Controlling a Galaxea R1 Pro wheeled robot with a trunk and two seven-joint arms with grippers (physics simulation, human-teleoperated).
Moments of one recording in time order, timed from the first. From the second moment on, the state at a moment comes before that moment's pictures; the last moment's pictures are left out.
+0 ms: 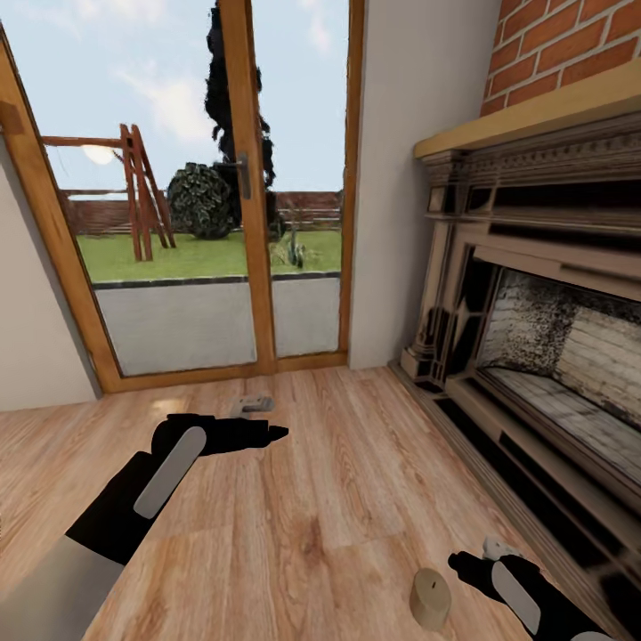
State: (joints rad) left arm -0.66 0.18 -0.39 -1.34 0.80 0.93 0.15; right arm -0.48 -0.22 0.24 -0.50 -0.74 0.38 -0.17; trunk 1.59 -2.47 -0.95
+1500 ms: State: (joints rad) left arm -0.66 0.18 -0.39 -1.38 0.79 0.97 0.15; right arm -0.48 -0.22 0.24 -0.50 -0.73 0.38 -0.17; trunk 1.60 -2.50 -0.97
